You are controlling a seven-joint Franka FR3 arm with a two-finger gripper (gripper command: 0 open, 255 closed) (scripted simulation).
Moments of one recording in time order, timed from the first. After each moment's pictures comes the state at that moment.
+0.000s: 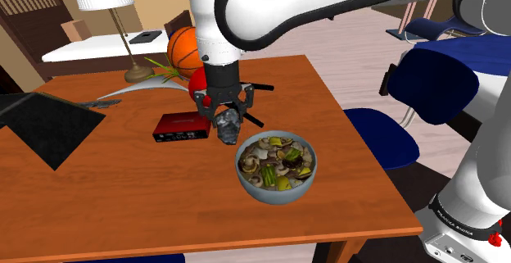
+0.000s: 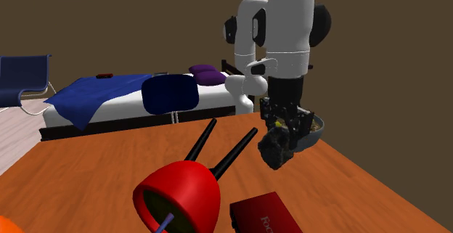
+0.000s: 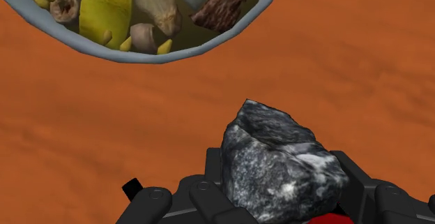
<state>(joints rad) 0.21 0.18 0.49 -1.61 -0.04 1.82 1.09</state>
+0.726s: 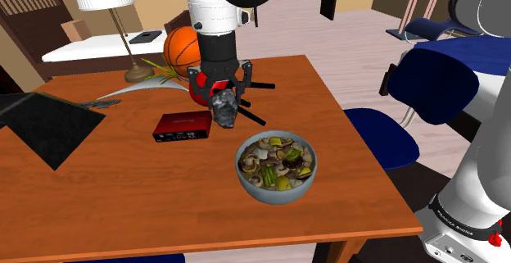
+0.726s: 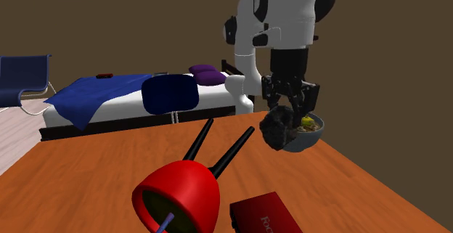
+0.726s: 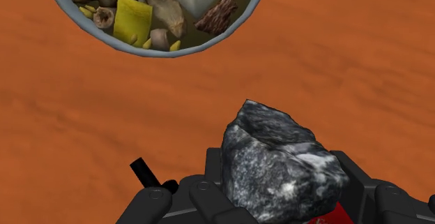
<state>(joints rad) 0.22 0.20 0.50 -1.44 -0.05 1.67 1.10</state>
